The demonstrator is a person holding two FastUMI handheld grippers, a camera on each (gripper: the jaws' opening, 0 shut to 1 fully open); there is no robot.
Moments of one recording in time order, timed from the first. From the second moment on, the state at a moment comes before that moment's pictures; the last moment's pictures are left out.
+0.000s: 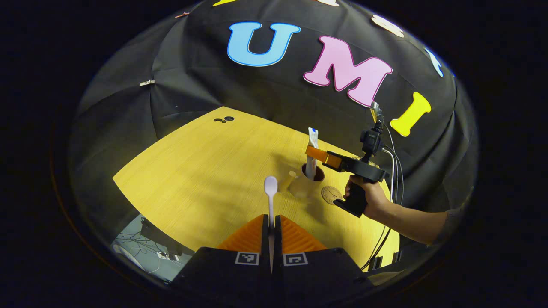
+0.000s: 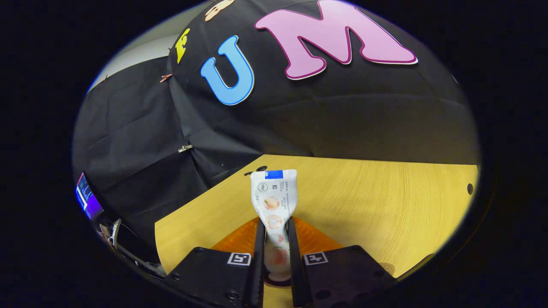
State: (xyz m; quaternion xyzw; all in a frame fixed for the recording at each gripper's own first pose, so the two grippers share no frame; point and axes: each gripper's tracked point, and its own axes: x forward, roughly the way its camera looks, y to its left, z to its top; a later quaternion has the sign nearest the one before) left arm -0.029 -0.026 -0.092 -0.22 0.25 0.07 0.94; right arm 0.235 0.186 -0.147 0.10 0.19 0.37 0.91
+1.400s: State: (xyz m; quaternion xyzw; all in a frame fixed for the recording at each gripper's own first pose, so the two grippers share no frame) left arm 0.152 -0.052 -0.014 -0.20 0.12 -0.06 0.97; right arm 0.040 0.006 -0.193 0.14 0.32 0.24 0.91
